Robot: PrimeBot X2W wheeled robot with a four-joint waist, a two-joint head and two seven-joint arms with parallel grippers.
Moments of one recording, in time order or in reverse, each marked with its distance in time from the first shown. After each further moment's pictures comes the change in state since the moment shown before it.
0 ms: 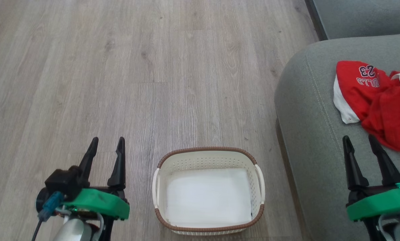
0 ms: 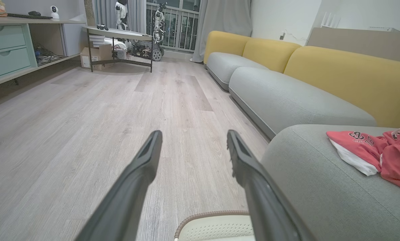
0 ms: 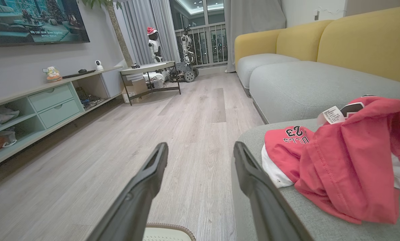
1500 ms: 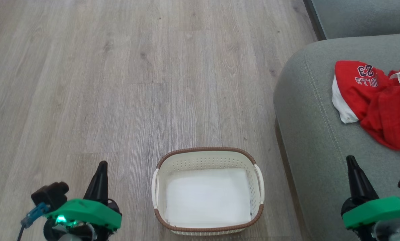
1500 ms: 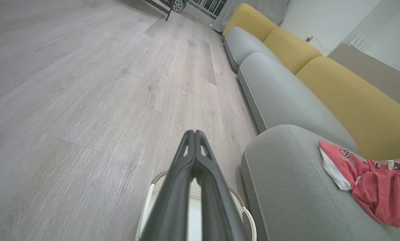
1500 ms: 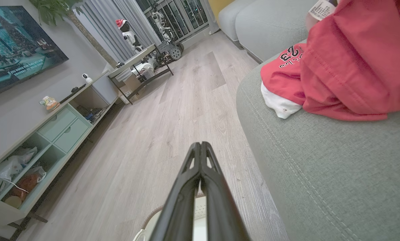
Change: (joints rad) left arm 0.052 -0.070 0.100 0.108 -0.256 -0.078 0.086; right arm 0.017 0.054 0.003 0.113 0.281 0.000 0.073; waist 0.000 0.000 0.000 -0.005
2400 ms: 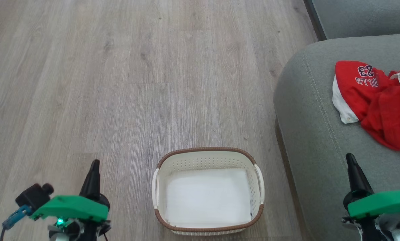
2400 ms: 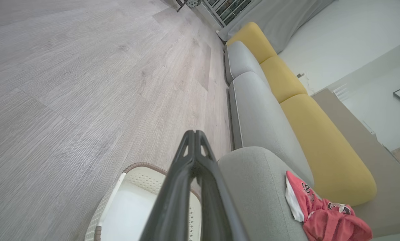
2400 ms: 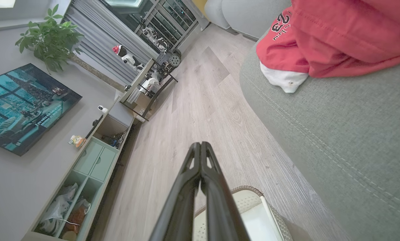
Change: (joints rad) left arm -0.012 -0.032 0.084 0.012 -0.277 -0.039 0.083; right arm -0.042 0.039 -0.031 0.039 0.274 0.000 0.067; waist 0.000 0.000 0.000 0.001
